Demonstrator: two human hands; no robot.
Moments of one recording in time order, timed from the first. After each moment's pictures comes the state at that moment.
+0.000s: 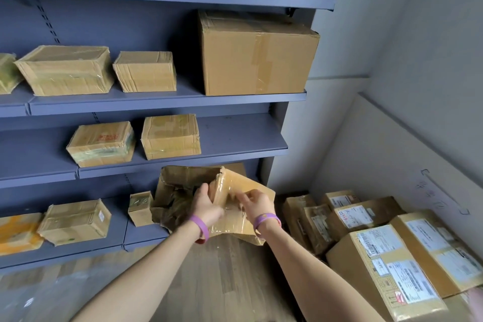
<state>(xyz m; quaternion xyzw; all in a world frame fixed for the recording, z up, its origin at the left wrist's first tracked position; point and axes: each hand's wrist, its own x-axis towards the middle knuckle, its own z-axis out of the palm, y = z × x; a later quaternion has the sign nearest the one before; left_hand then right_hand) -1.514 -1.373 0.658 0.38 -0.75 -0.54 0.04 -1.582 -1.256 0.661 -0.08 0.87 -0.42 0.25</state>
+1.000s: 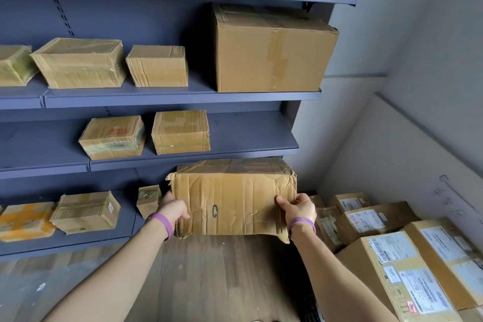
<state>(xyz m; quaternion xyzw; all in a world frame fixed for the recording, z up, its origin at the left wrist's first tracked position) -1.482 -1.464 0.633 0.53 -0.60 -0.60 0.02 -1.617 -1.213 0.635 0.11 0.82 -0.54 0.14</state>
